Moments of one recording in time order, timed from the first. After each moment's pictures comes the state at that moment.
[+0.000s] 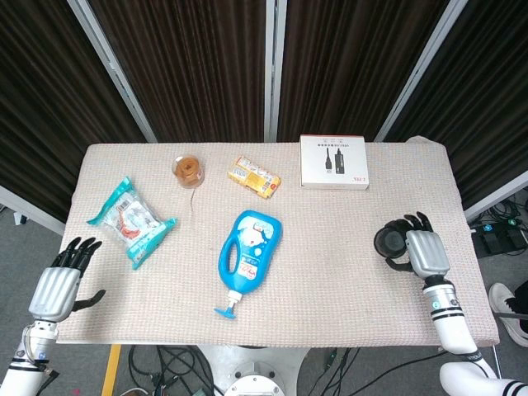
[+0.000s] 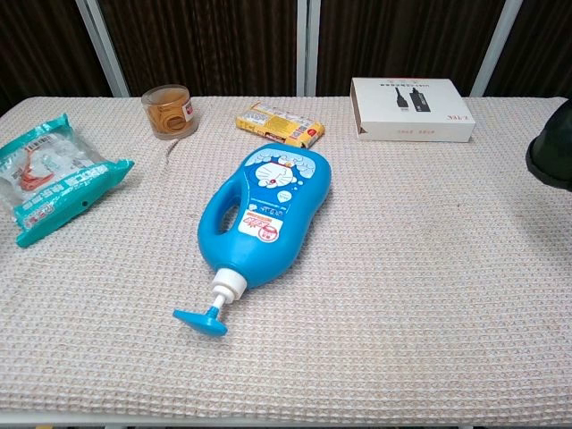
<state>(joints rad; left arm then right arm) -0.14 -1.26 -0.01 -1.55 1.52 1.42 0.05 0.36 -1.33 0.20 -1.51 -1.24 1.11 -0.10</state>
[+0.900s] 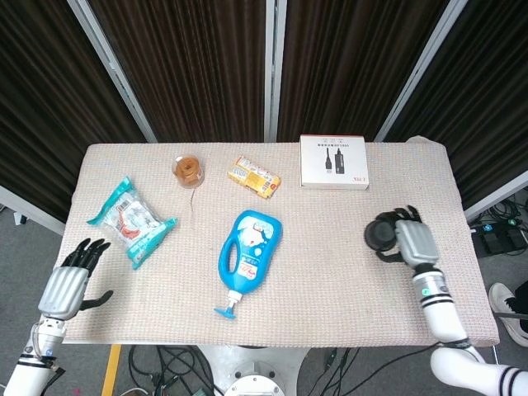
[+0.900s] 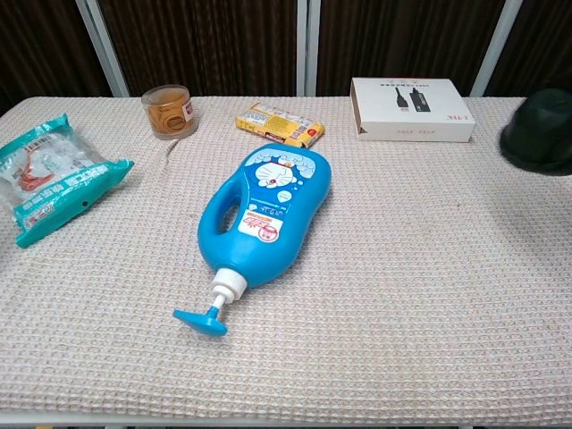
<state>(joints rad) -0.16 -1.29 0.00 -1.53 1.53 1.39 0.01 0.45 -1.25 0.23 -1.67 -1.00 1.04 -0.21</state>
